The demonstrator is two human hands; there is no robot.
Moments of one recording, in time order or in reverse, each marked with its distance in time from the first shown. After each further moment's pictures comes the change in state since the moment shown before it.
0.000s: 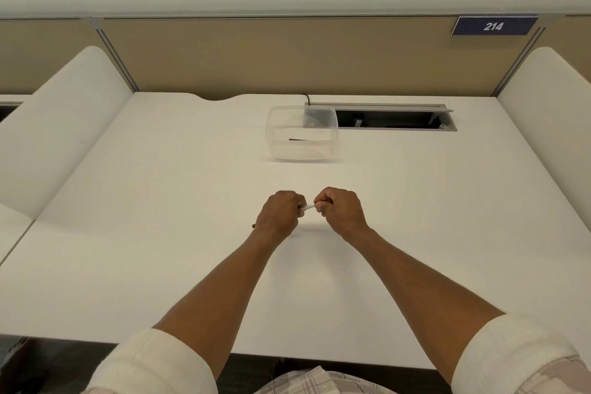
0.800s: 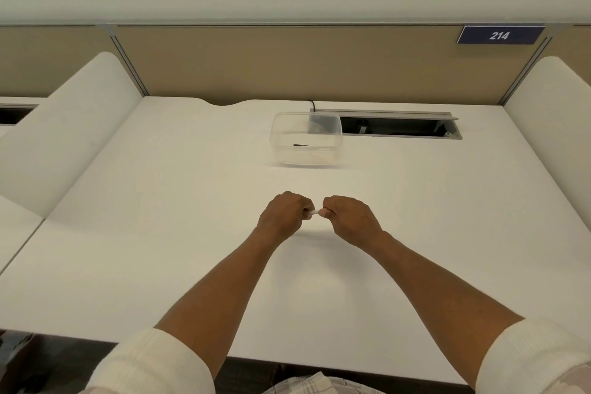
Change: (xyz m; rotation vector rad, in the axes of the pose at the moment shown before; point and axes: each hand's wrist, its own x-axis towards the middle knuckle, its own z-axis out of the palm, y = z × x) left_hand 0.003 0.005 -0.009 0.026 -0.045 0.062; right_hand -0.002 0.007 -0.021 -0.548 -0.102 -0.343
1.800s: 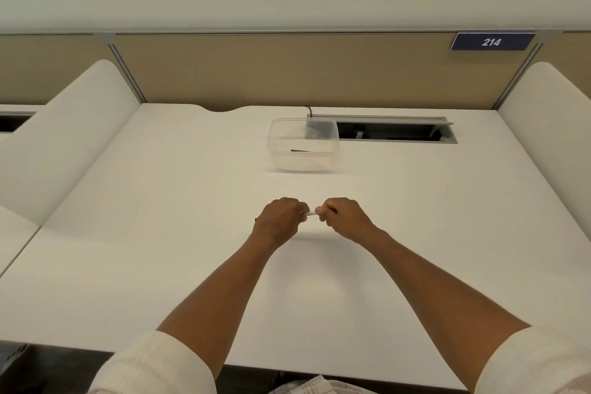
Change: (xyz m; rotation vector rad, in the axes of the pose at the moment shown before) left_hand 0.001 -0.004 0.003 0.160 0.064 0.047; right_hand 0.013 -0.003 -0.007 0.496 -0.141 0.318
